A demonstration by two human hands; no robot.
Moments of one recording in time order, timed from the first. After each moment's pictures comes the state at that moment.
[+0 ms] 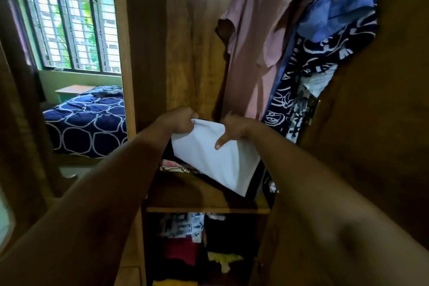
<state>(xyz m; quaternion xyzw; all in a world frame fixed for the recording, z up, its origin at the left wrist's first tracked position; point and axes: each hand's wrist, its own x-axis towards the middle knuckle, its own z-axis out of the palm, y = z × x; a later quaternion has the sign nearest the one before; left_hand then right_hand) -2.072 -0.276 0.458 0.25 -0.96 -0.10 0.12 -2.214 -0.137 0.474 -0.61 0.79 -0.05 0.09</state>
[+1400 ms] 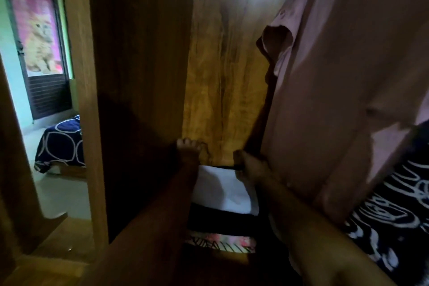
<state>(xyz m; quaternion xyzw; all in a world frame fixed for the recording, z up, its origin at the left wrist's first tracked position) -2.202 -0.491 0.360 0.43 -0.88 -0.08 0.20 -2.376 -0.357 0.354 -0.54 0.82 -0.14 -0.11</state>
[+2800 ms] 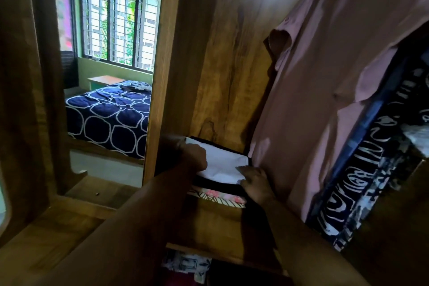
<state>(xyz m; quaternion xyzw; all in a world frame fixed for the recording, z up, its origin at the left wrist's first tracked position) -2.145 -0.377 0.348 0.59 -0.57 -0.19 0.55 -2.302 -0.231 0.299 -0.57 0.79 -0.21 -0.01</state>
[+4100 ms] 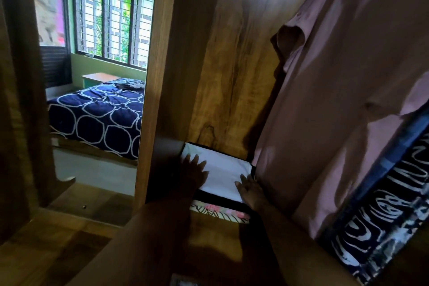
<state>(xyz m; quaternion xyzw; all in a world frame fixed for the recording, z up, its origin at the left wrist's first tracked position) -2.157 -0.434 0.258 0.41 -0.90 -0.05 0.09 -2.325 -0.279 0.272 -0.47 0.85 -0.19 0.11</state>
